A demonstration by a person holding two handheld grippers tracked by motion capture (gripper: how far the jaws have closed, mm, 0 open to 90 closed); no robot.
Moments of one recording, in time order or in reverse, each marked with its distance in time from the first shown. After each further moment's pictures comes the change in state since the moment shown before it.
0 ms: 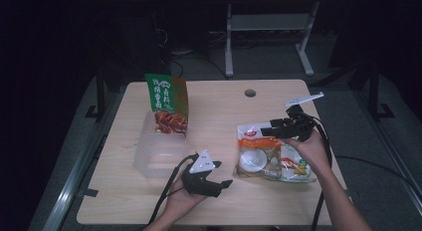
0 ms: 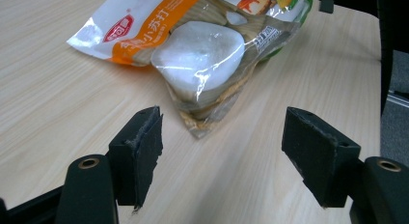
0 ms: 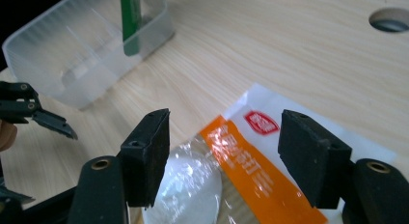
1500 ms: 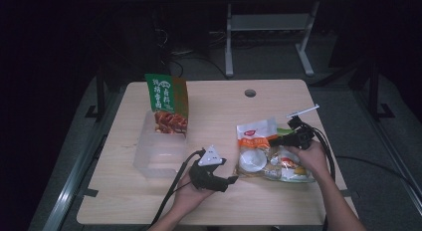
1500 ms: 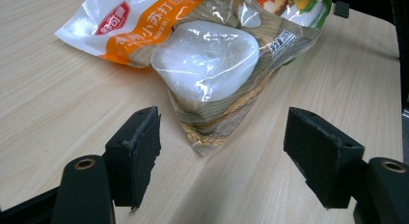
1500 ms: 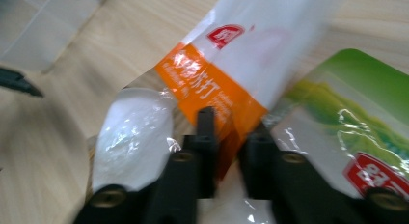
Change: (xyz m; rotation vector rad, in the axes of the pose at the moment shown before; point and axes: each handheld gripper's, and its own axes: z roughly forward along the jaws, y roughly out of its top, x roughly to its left) left arm 0.008 0.004 0.022 0.022 -0.008 -0.063; right arm -0.042 -0.043 0.031 0.150 0.037 0.145
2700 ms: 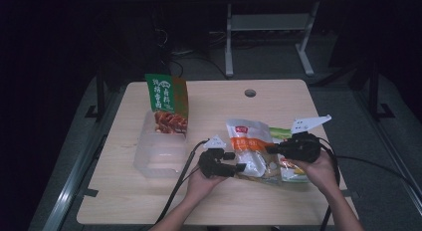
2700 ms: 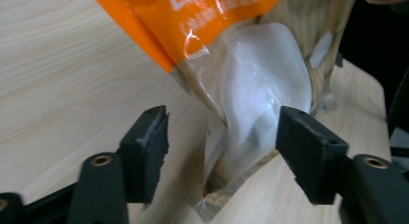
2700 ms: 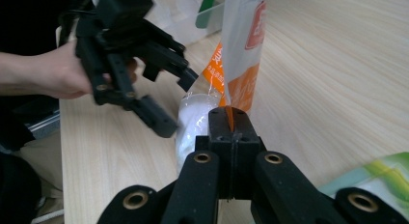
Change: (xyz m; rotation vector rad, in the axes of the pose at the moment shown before) left arm 0.029 0.012 0.038 -0.053 -0.128 -0.223; right arm 0.076 -0.020 -0.045 -0.179 0.091 -0.397
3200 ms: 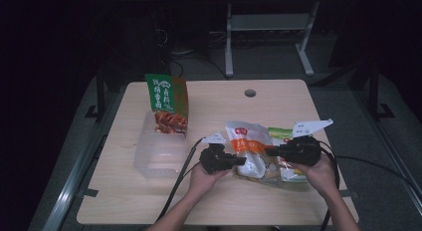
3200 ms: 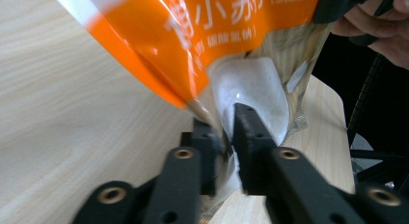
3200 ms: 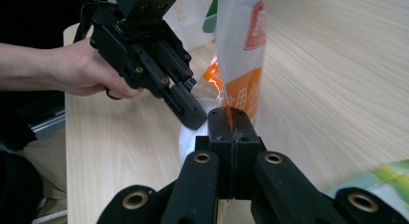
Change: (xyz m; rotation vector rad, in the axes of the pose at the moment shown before) left arm 0.004 0.008 -0.002 -0.029 -0.086 -0.001; right arm 0.006 -0.006 0.000 -0.036 0.006 -0.024
